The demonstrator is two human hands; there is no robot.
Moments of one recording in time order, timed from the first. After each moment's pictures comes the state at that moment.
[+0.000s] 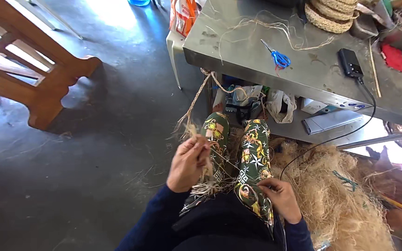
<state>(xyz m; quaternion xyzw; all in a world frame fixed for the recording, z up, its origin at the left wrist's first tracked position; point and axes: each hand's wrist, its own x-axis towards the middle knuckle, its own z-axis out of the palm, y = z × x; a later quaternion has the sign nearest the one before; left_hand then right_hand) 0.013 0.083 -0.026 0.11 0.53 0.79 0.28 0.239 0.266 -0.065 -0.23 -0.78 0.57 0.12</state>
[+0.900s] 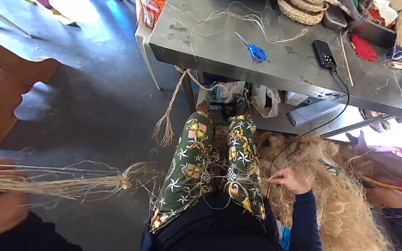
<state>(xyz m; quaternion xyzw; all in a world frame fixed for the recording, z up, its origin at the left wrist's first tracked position) -0.077 -0.074 0.008 -0.10 0.49 0.87 -0.02 0.273 0.361 -0.081 -0.36 -0.73 0.57 -0.14</state>
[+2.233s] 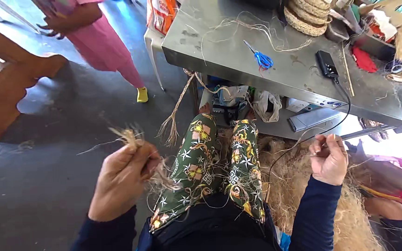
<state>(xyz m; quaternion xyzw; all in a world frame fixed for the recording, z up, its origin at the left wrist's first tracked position) -0.015 0.016 -0.002 0.23 0.66 0.70 0.16 0.212 0.381 0.016 -0.25 -0.51 0.67 0.48</state>
